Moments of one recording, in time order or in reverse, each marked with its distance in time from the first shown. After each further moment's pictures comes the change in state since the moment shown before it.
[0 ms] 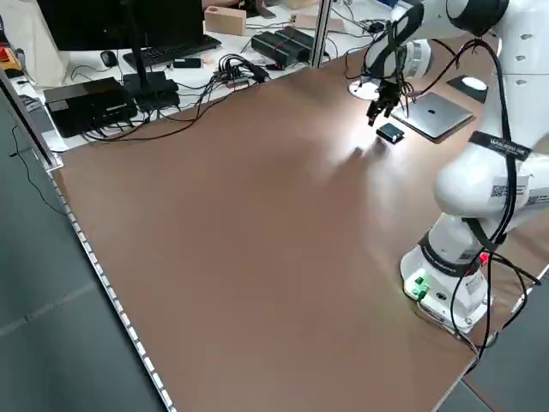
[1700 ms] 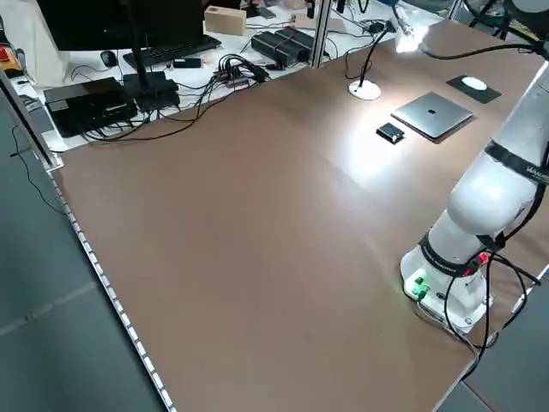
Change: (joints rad) left arm 0.443 -0.394 0.040 0.497 -0.130 -0.908 0.692; right arm -0.050 0.023 -0.004 0.115 -0.029 -0.043 0.044
